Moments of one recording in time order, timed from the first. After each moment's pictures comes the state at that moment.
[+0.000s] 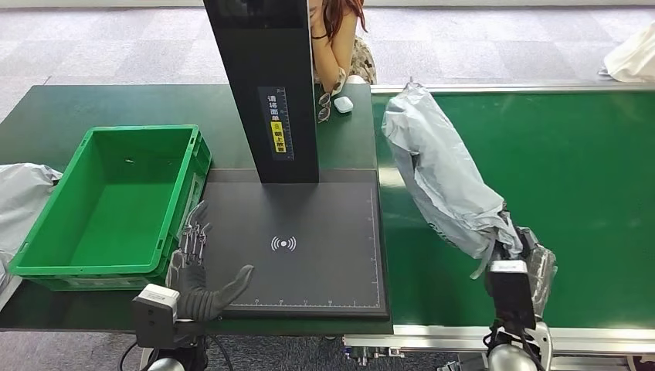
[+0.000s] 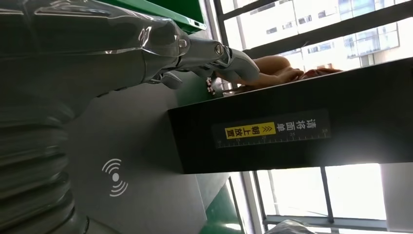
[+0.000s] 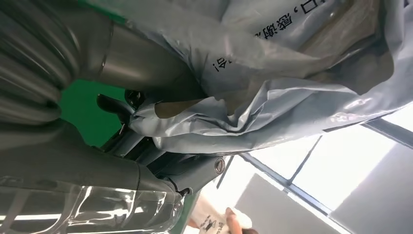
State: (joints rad) left arm 0.14 -0.12 -0.27 -1.75 -0.18 0.20 -0.36; right arm 0.06 0.01 -0.01 -1.61 0.39 -0.56 -0.36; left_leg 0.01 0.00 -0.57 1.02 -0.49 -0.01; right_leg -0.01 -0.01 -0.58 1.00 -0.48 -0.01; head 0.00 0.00
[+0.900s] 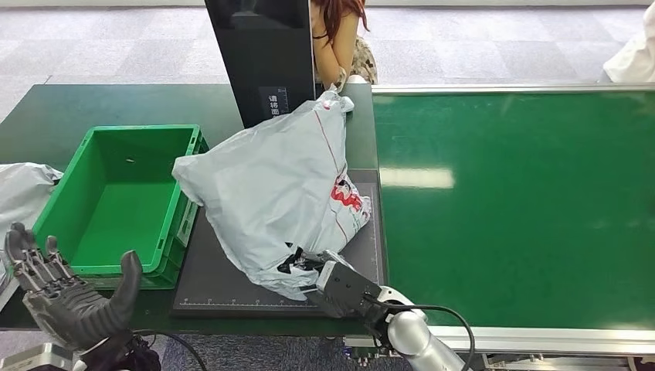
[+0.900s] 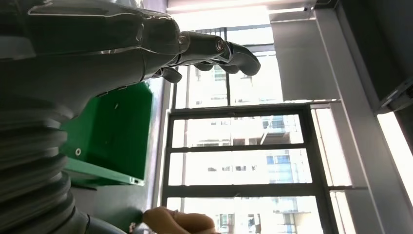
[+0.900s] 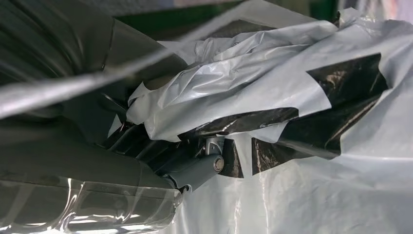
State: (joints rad) left arm 0.22 -0.14 -0.13 -1.96 -0.09 0.64 -0.64; right arm -0.29 0.03 0.66 -1.24 0.05 0.13 -0.23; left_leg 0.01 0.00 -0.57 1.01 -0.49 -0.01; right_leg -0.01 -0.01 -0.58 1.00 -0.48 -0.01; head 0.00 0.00
